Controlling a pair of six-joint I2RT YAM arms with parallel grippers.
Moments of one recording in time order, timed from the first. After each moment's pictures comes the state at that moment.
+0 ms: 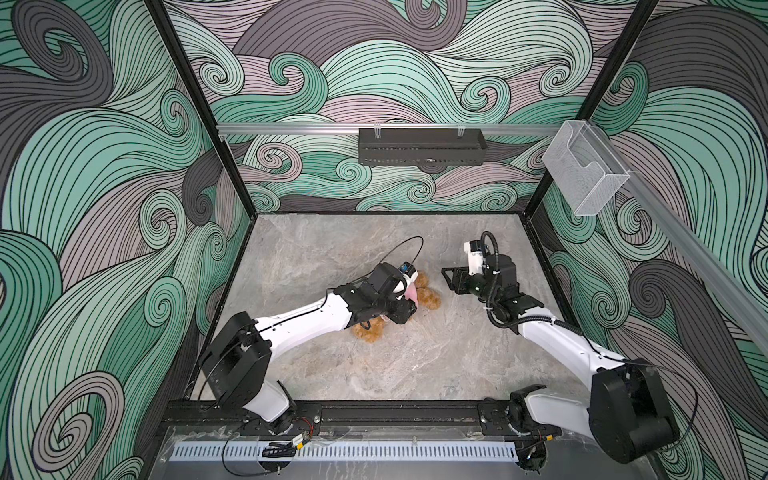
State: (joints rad) left arm -0.84 1.48 1.03 -0.30 0.10 -0.20; right arm 0.34 1.27 0.69 0.07 -0.26 0.29
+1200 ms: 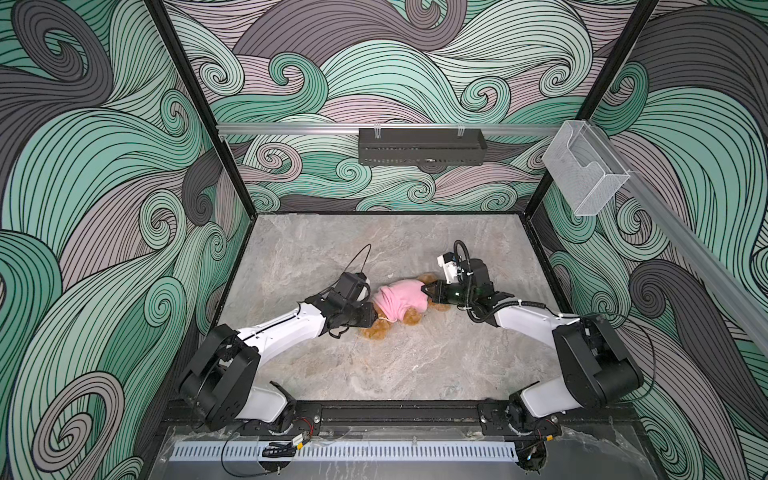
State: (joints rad) left arm -0.61 1.40 0.74 -0.30 0.17 -0.52; right arm 0.38 1.49 0.69 0.14 -0.48 0.48
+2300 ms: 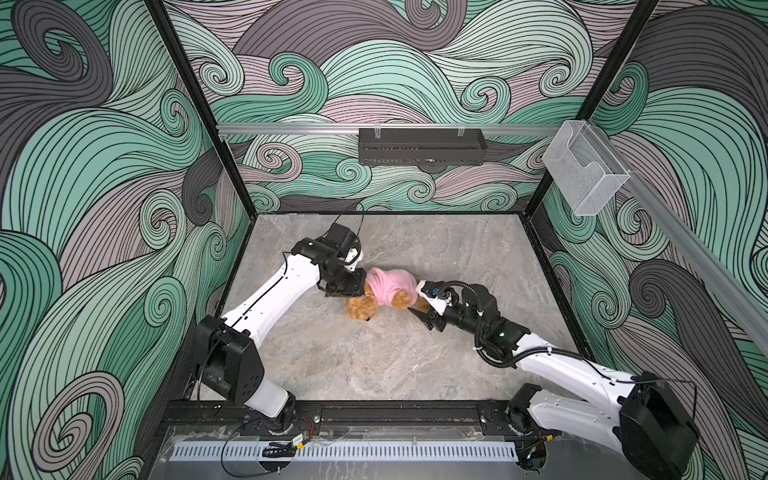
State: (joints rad) left arm -0.46 1.53 1.40 -1.11 0.32 -0.31; right arm 0.73 1.11 0.53 0.21 -0.18 -0.40
